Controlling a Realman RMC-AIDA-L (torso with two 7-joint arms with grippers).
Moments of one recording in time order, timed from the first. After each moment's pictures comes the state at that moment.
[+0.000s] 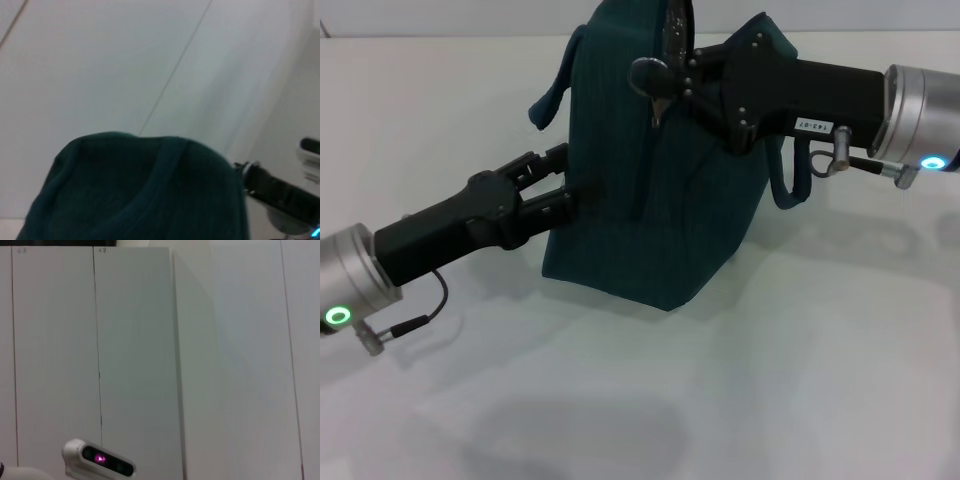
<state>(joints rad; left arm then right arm) -0.42 -2.09 0.70 0.41 1.61 1.68 -1.35 0.71 2.03 -1.36 -0.56 -1.12 -1.41 1.14</state>
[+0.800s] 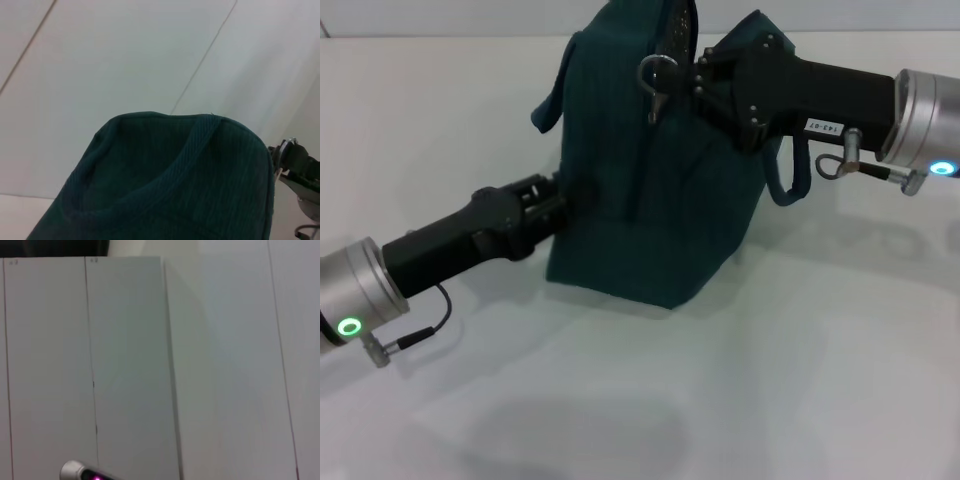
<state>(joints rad) -0.41 -2.09 0.71 0.37 1.62 1.62 -1.32 0.68 2.03 -1.36 -0.56 -1.10 -1.42 1.15</state>
